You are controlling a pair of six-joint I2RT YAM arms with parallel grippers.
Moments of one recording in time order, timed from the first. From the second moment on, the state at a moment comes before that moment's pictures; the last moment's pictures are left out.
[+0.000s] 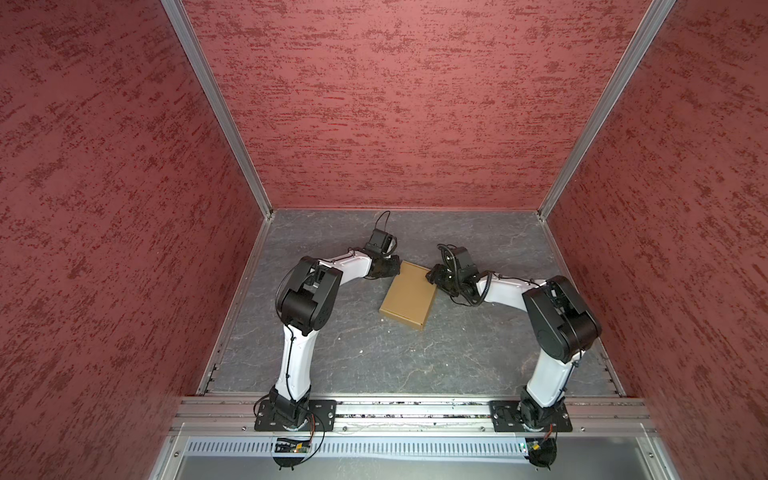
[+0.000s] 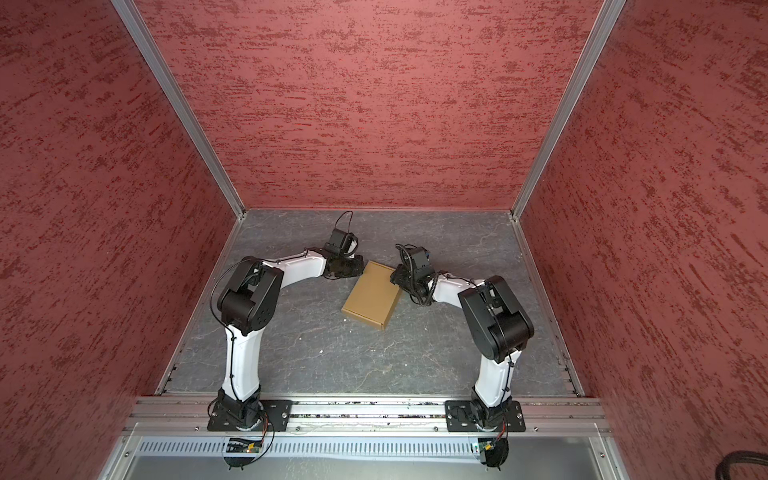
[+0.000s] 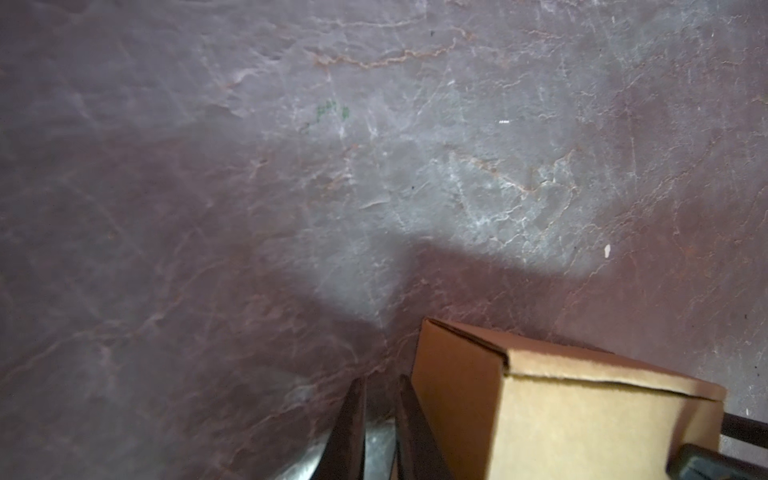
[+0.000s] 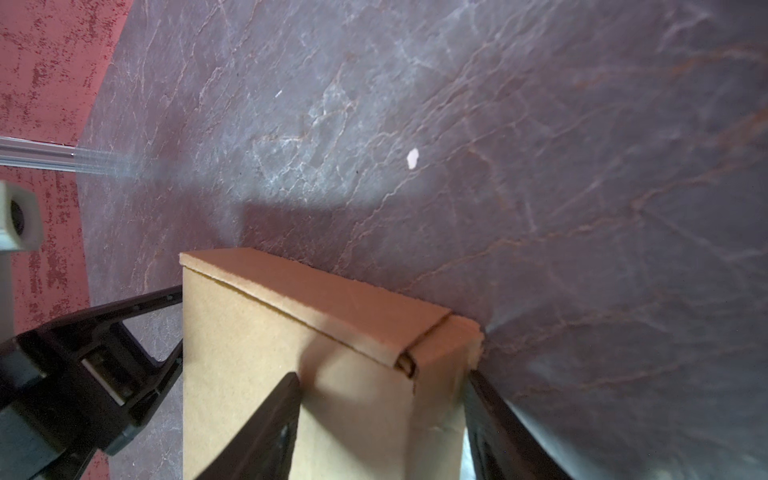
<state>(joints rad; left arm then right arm) -0.47 2.12 1.42 -0.27 0.18 -0.48 0.45 1.83 0.99 0.00 -0.15 0.93</state>
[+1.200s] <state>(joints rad) -0.46 2.13 1.46 -0.34 0.15 -0.44 0.49 1.77 0.92 0.01 -0.14 0.97</state>
